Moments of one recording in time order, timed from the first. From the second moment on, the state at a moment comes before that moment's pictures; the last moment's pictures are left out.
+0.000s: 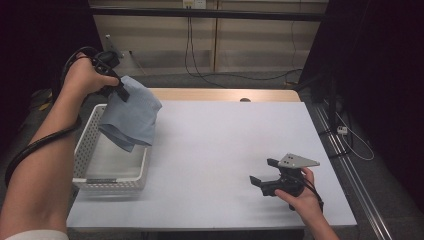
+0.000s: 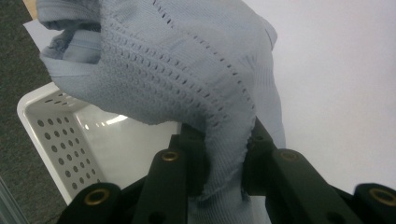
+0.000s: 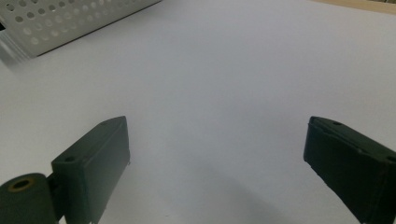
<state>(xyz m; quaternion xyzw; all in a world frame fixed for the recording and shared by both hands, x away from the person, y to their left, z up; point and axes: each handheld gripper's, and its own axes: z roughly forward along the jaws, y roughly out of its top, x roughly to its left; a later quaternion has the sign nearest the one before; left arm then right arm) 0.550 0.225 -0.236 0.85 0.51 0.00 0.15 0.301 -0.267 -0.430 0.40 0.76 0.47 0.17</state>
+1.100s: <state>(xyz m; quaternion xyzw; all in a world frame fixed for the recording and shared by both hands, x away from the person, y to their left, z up) 0.530 0.257 -0.248 0.84 0.52 -0.02 0.15 0.300 -0.265 -0.429 0.40 0.76 0.48 0.17</state>
